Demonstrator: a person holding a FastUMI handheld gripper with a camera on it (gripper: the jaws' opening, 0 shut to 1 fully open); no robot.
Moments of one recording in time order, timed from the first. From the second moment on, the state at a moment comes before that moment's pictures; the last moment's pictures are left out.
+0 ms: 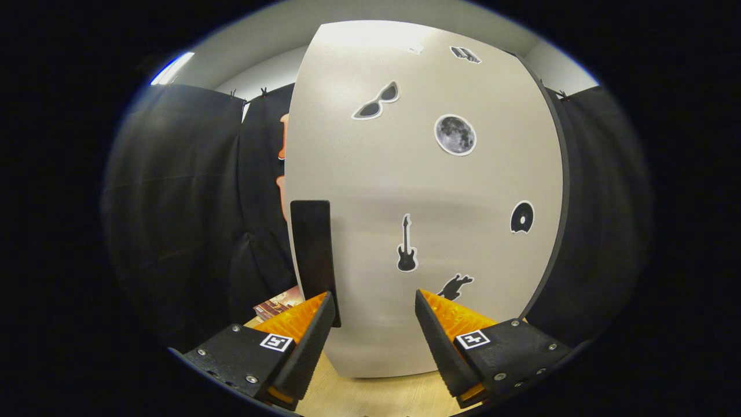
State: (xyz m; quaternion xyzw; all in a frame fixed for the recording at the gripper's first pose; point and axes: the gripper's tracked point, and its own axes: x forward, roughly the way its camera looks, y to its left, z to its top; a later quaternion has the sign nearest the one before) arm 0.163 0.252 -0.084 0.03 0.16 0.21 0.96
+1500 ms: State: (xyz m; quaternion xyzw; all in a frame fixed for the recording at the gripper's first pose) arm 0.111 0.107 0.026 0.03 0.03 0.08 1.00
